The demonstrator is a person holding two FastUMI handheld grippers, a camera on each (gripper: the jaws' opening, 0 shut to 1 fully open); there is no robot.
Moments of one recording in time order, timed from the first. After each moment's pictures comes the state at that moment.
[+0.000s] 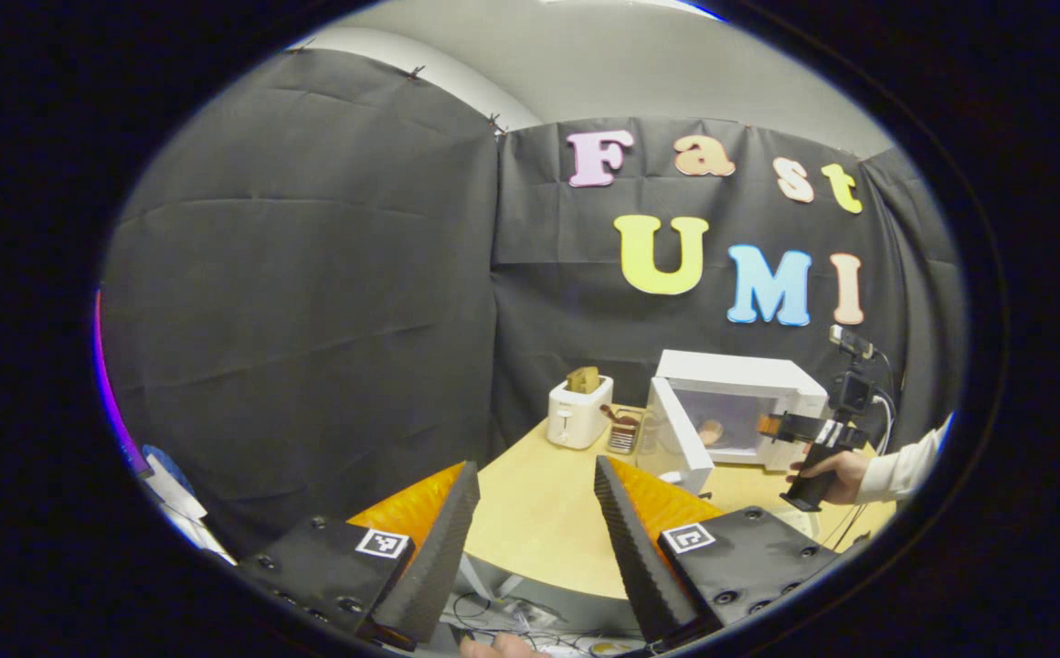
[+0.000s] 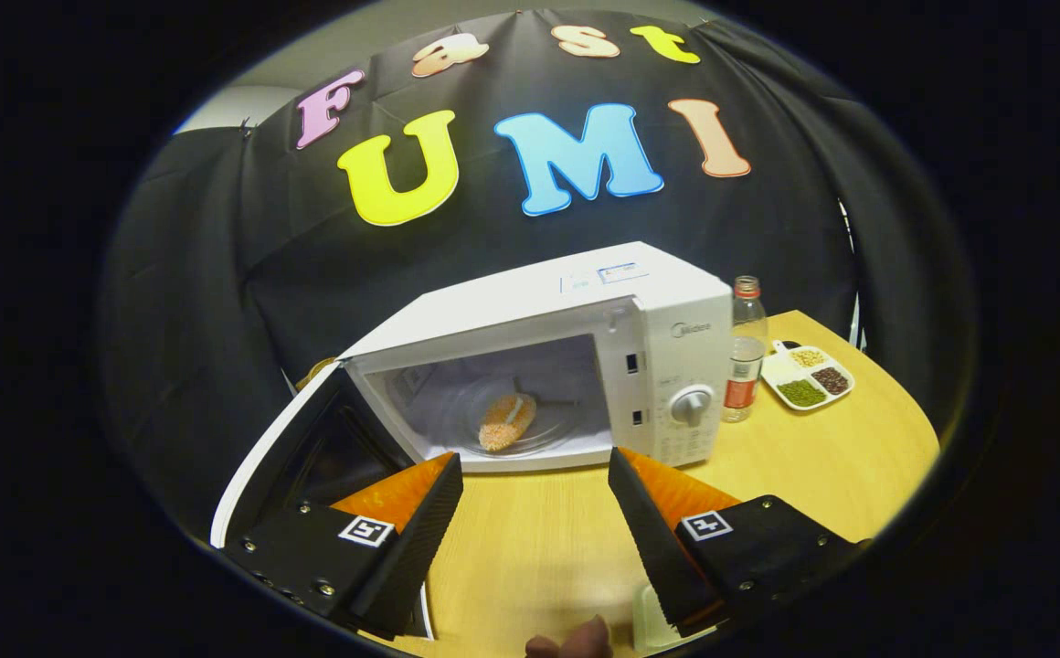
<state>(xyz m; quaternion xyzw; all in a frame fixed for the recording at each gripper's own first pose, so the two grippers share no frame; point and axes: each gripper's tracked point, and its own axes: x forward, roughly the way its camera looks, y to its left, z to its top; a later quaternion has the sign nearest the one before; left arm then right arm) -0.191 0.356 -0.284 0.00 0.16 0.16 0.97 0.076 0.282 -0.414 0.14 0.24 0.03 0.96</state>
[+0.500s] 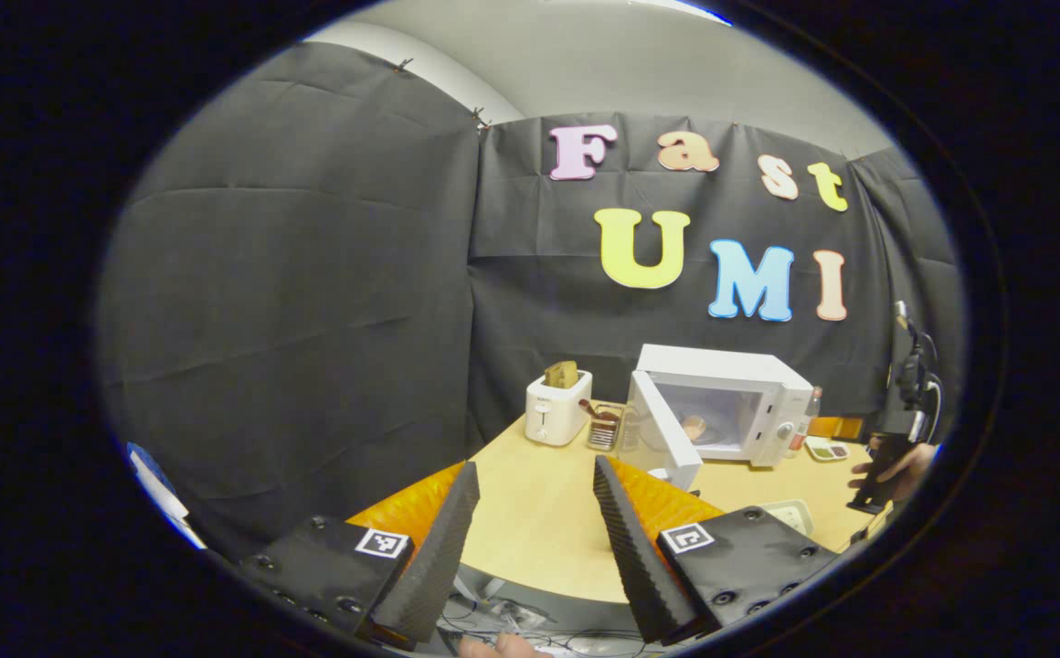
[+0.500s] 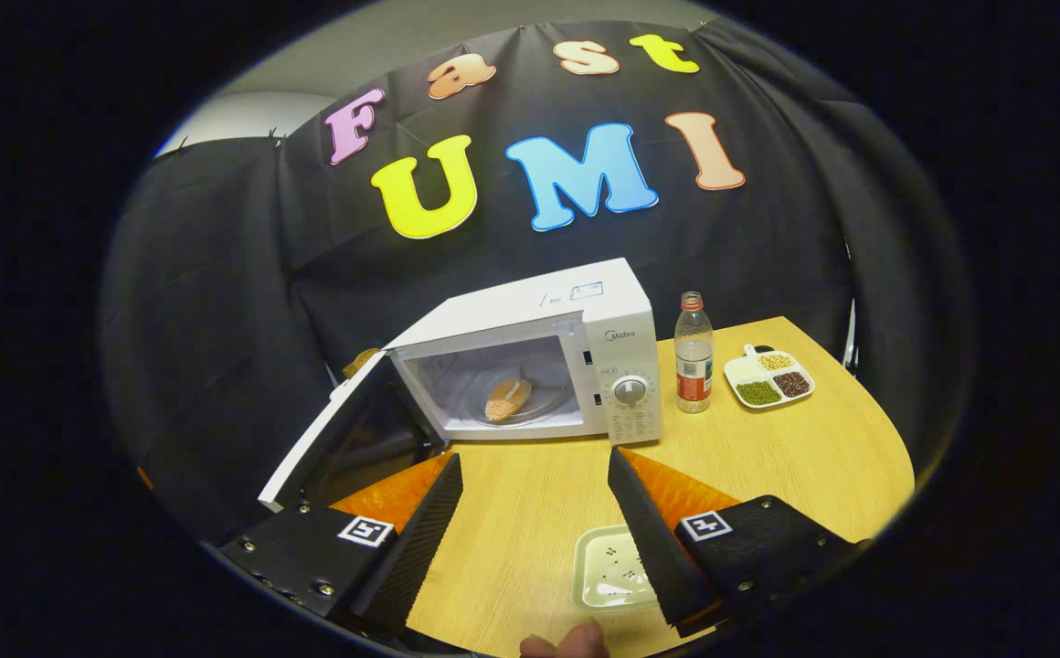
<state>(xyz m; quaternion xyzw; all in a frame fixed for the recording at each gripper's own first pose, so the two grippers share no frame) -0.167 0.345 -0.303 -0.01 0.17 0.14 0.98 -0.026 0.229 -0.364 0.16 0.24 0.11 0.95</state>
